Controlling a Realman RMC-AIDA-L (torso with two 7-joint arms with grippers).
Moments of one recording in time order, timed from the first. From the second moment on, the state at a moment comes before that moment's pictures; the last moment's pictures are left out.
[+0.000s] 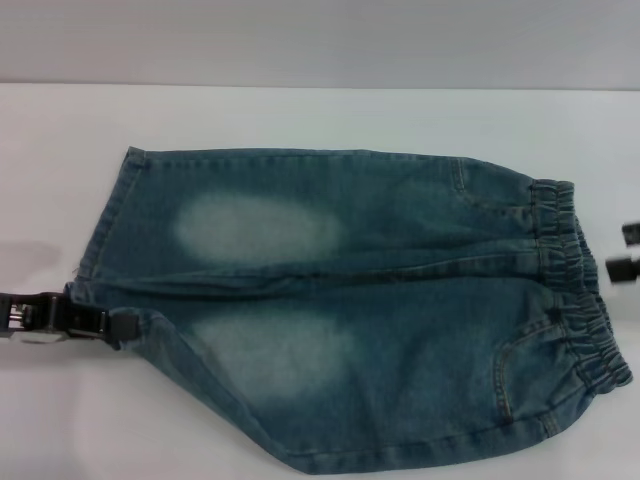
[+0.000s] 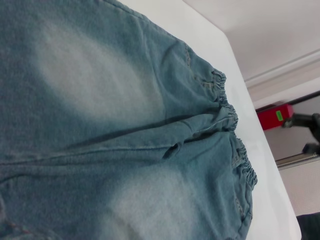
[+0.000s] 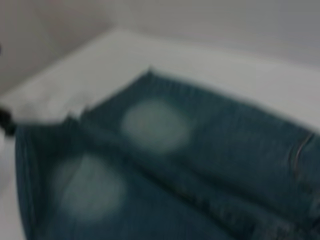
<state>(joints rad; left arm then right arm) -0.73 -1.88 2.88 -0.55 -0.02 1.92 -1.96 0.60 1.87 -0.49 -0.84 -2.42 -1.81 1.75</state>
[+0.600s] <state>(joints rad) -0.74 -1.88 2.88 -0.54 -0.02 1.92 -1.96 0.70 1.87 -0.72 -0.86 -2.69 -1.83 1.74</state>
